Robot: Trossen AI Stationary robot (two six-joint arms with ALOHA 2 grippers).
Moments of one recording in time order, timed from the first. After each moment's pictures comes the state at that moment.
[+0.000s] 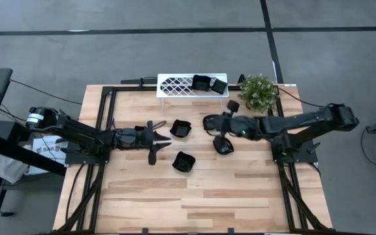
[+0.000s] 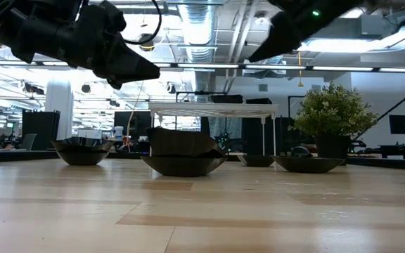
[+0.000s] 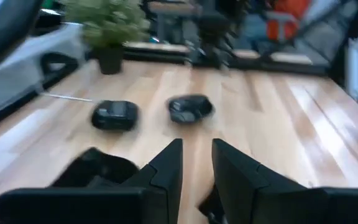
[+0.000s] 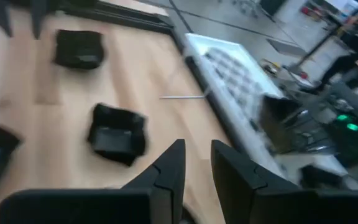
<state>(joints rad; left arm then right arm) -0.14 1.36 0.33 0.66 -0.24 -0.05 0.06 1.17 0.78 -0.06 0.60 -0.16</state>
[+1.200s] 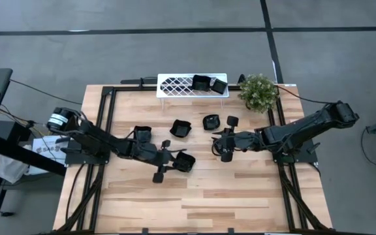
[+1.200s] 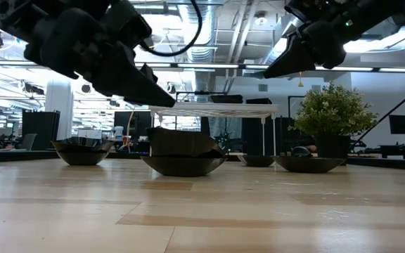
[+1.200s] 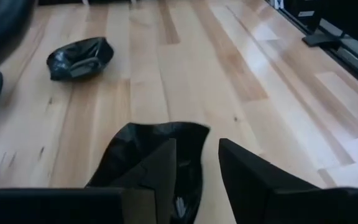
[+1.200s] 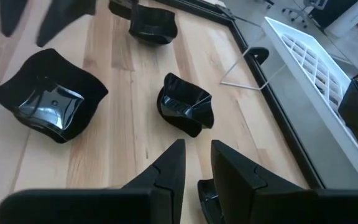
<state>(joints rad) -0.26 1.70 0.54 0.55 -0.05 0.02 0.22 1.15 0.63 0.00 0.57 -0.15</state>
